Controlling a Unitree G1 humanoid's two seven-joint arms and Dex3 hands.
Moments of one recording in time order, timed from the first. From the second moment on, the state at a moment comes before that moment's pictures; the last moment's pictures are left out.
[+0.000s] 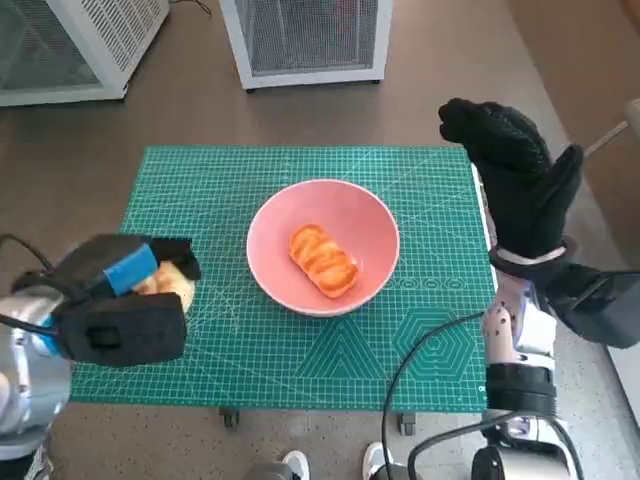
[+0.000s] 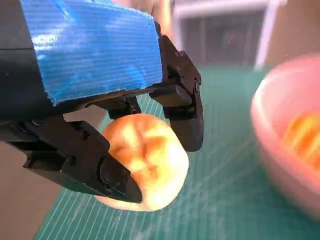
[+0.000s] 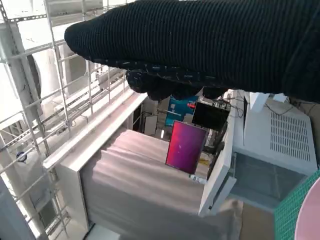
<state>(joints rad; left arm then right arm) -0.28 0.86 -0.01 -0.37 0.57 0.33 -0.70 -0.70 -0.12 -0.21 0.55 0.42 -0.62 0.63</state>
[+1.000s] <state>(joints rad) -0.86 0.58 -0.32 -0.20 0.59 0.22 -0.71 -0.70 -0.12 -0.21 0.55 0.42 -0.63 0.64</state>
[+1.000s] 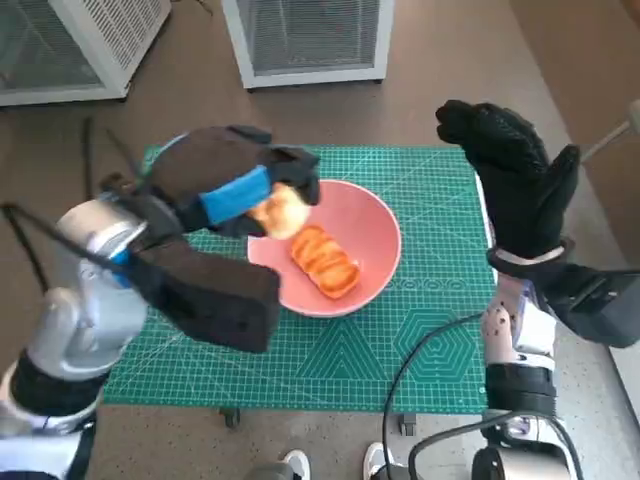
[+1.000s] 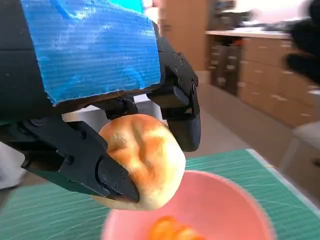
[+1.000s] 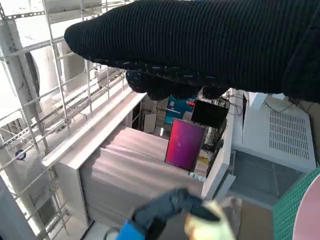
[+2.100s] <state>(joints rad) -0.94 0.41 -0.48 0.24 0.65 0.20 -0.75 -0.68 -0.13 -0.22 0.52 0.41 -0.63 0.62</state>
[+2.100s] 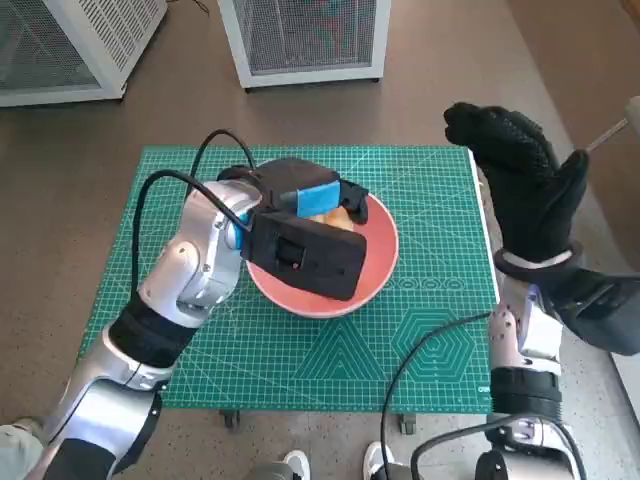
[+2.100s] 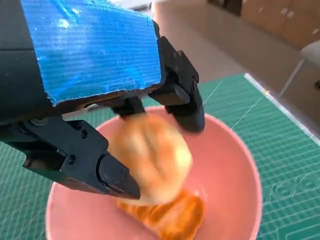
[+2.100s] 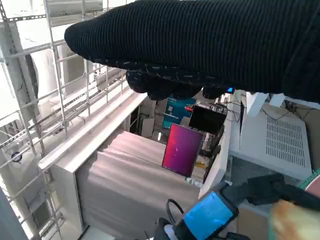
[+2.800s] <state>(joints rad) -0.85 0.43 -0.14 0.06 0.29 0.10 -0.71 -0.67 -0.13 -0.21 0.51 0.40 -0.63 0.61</state>
